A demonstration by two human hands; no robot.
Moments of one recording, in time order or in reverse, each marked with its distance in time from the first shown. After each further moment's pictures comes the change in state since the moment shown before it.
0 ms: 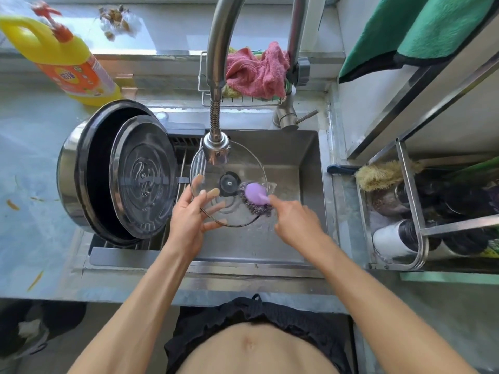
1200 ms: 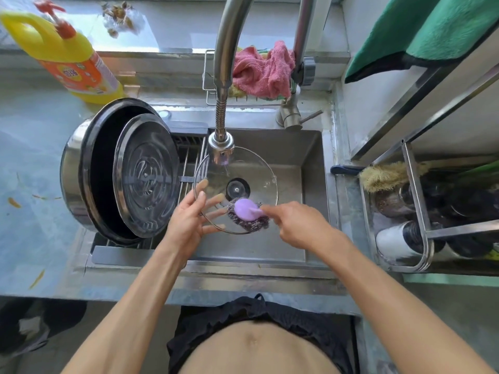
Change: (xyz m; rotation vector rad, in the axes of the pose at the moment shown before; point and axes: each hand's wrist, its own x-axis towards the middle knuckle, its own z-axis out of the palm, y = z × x) left_hand 0.008 -0.002 -0.023 0.004 -0.157 -0.076; right_hand 0.000 -0.001 -0.017 -0.059 -0.175 -0.187
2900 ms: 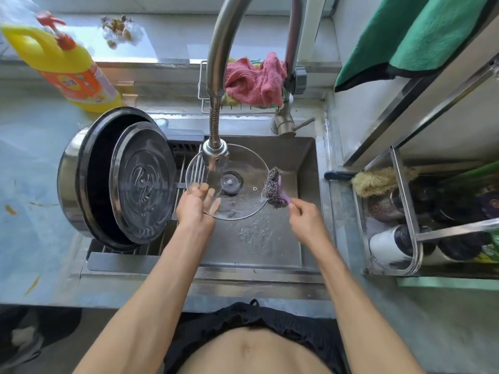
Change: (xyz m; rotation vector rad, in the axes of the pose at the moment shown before) left_hand 0.044 0.009 0.045 -0.408 0.464 -0.074; right_hand 0.014 0.033 0.034 0.727 0.427 0.419
